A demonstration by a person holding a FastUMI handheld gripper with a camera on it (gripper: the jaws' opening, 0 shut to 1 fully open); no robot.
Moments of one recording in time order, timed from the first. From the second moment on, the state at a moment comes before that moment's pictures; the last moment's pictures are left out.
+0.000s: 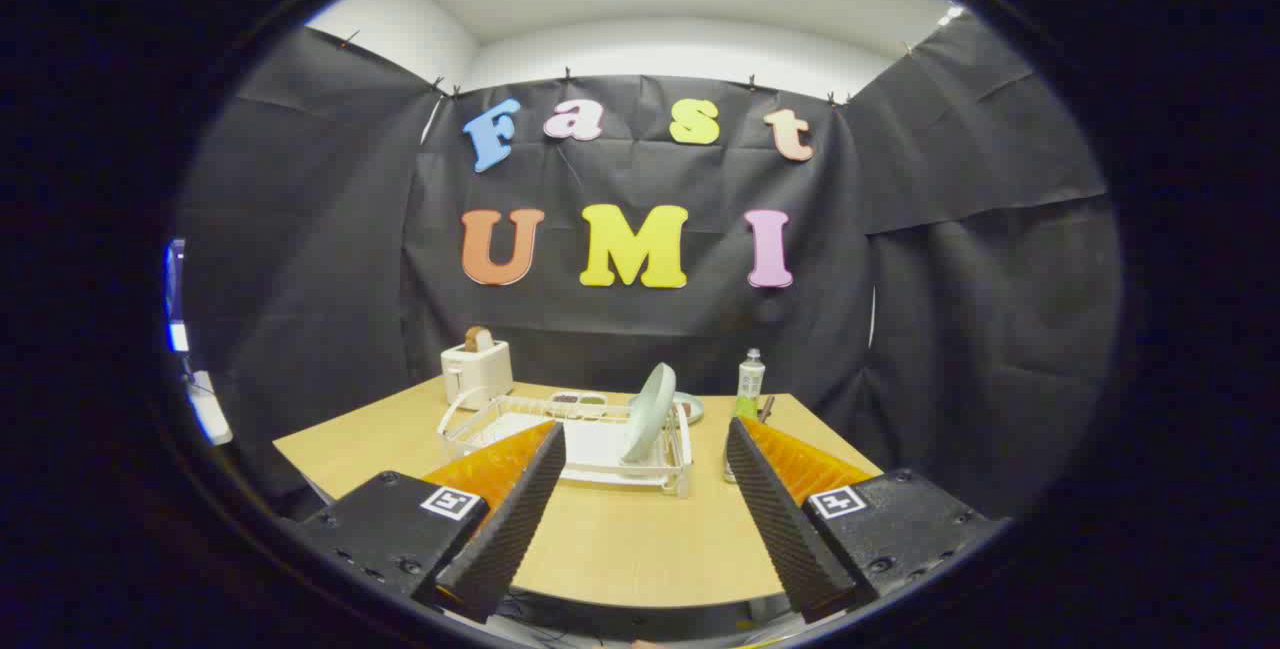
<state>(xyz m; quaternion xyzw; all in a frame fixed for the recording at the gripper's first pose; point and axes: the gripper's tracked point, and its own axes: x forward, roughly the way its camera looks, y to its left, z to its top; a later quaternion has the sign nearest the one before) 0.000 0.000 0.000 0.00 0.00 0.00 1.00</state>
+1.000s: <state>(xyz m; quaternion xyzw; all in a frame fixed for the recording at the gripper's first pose) -0.025 0.000 0.020 0.04 -0.04 0.00 1.00</state>
